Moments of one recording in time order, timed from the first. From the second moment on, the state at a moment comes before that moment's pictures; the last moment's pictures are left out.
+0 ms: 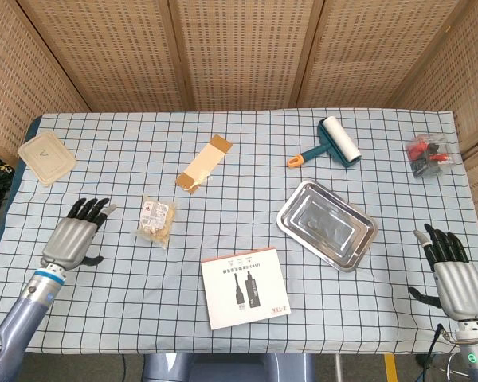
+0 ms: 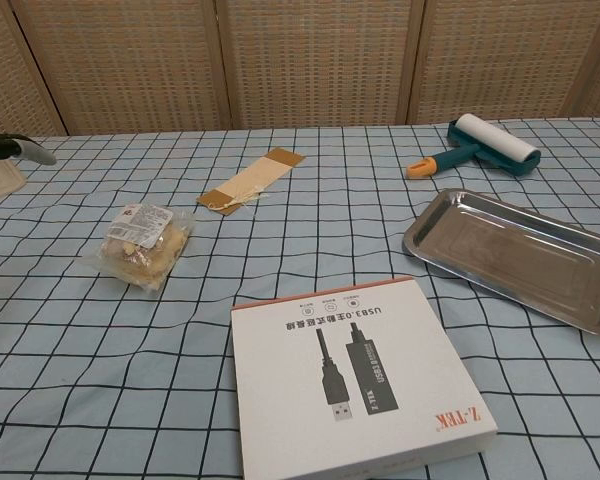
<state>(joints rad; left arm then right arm) -0.46 -1.18 -0.15 -1.76 1.16 1.00 0.50 0.10 -1.08 0.04 -1.62 -1.51 1.42 0.01</state>
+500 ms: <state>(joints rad) -0.84 -1.47 -0.17 -1.56 0.60 0.92 0.96 0.11 -1.08 0.08 -1.55 -1.48 1.44 0.13</state>
